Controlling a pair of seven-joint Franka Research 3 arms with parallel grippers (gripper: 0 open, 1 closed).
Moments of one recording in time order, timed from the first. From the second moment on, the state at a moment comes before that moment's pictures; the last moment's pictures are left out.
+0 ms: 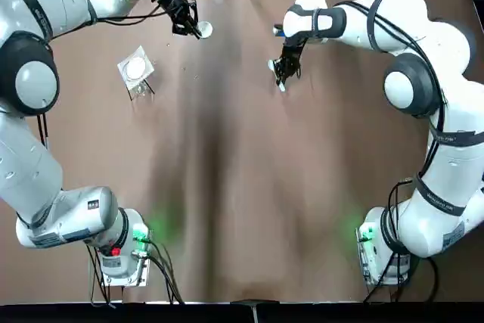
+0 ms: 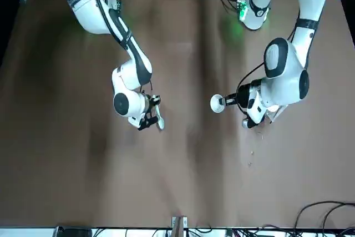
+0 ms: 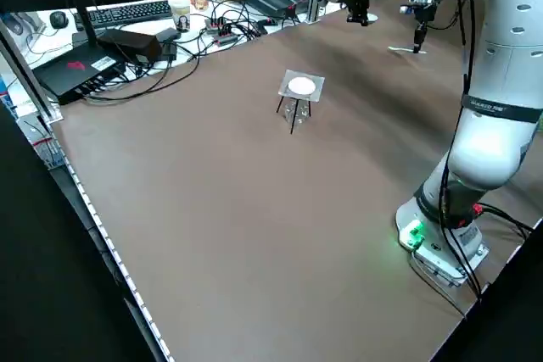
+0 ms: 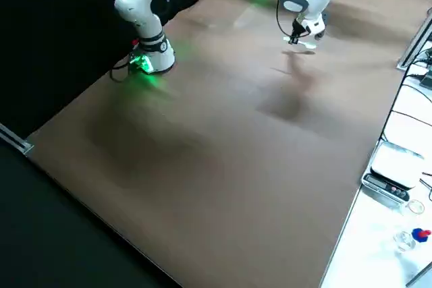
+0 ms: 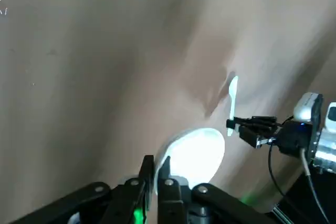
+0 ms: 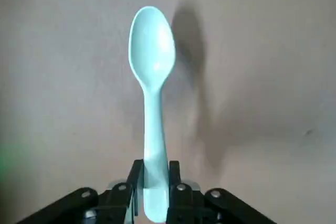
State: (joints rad) left arm 0.17 0.33 -0.52 -1.85 -0.56 2.09 -0.36; right arm 0.42 0.65 0.12 -1.70 0.38 2.17 -0.03
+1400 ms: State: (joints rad) left arm -0.12 0.43 -0.52 -1.78 -0.40 2.33 -0.69; right arm 0.41 0.34 0.18 -1.61 0.61 1.83 0.26
